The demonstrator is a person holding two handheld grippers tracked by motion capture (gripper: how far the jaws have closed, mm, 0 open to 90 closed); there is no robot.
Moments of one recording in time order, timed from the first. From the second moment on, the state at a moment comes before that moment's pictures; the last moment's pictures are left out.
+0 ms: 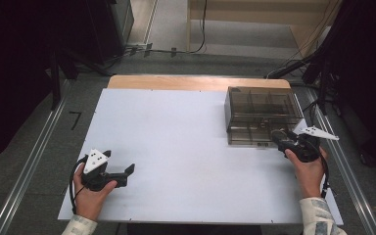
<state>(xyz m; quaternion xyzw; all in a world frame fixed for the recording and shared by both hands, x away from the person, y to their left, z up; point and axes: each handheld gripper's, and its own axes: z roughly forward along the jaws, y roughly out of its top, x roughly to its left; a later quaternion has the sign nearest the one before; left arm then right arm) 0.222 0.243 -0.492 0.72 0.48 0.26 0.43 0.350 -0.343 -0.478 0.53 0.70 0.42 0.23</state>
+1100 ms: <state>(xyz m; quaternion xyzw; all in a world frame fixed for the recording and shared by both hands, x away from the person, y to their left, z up) 0.221 0.244 -0.491 0.72 0.48 0.26 0.43 0.334 -0.329 -0.474 0.49 0.73 0.41 0.23</state>
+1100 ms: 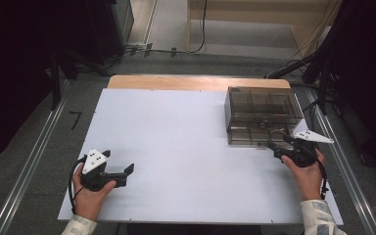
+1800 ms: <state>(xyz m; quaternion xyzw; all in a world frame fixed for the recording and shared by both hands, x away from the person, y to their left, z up) 0.221 0.244 -0.490 0.72 0.48 0.26 0.44 0.315 -0.322 -0.472 0.47 0.75 0.40 0.23</state>
